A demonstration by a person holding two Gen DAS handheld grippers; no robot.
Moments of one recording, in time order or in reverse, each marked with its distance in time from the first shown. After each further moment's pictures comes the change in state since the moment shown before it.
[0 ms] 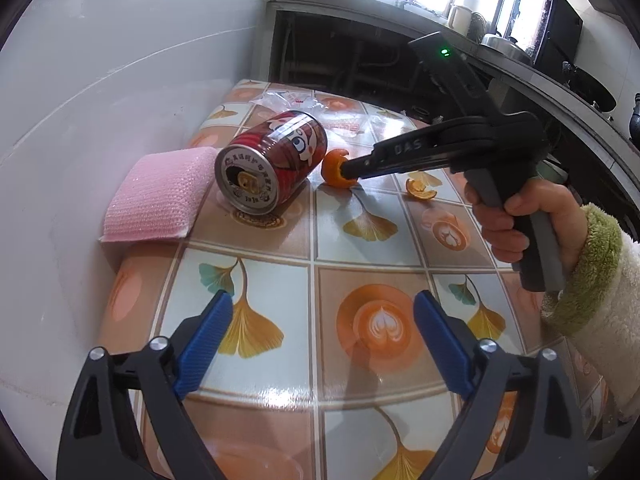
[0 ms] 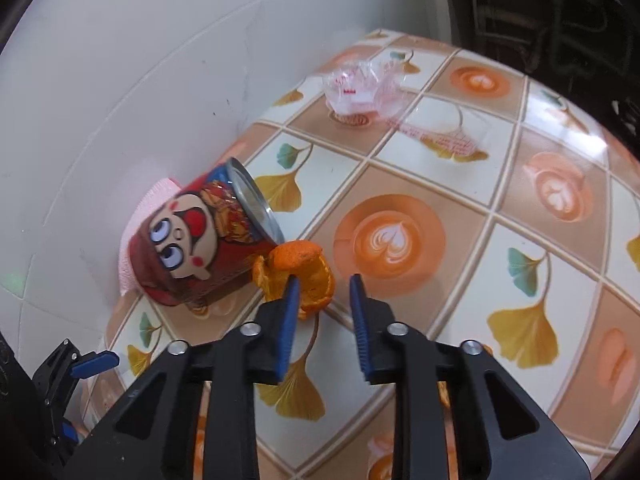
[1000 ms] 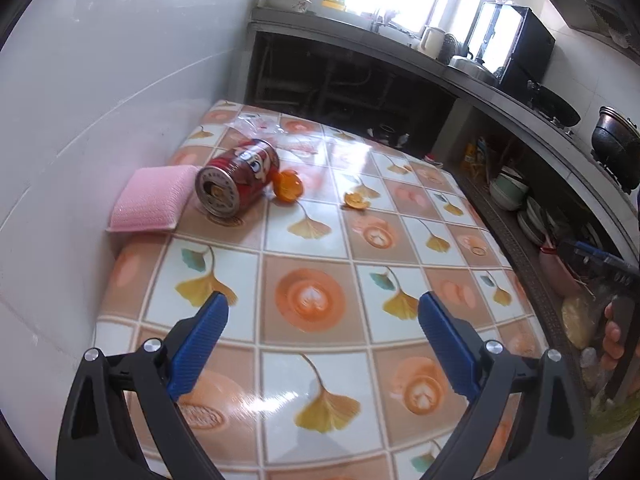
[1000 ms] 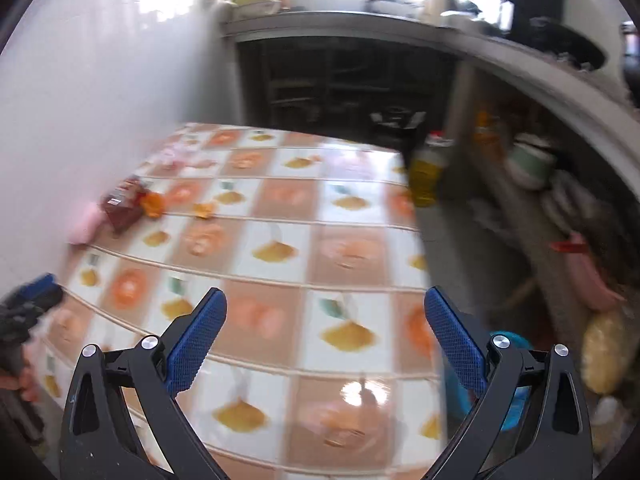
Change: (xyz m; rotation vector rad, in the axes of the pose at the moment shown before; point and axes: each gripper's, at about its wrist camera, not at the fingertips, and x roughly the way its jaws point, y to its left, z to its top) left arm -0.067 -0.025 -0.013 -0.009 -0.064 -0.103; right arm -0.255 -0.001 -0.218 0.288 -0.356 -0.514
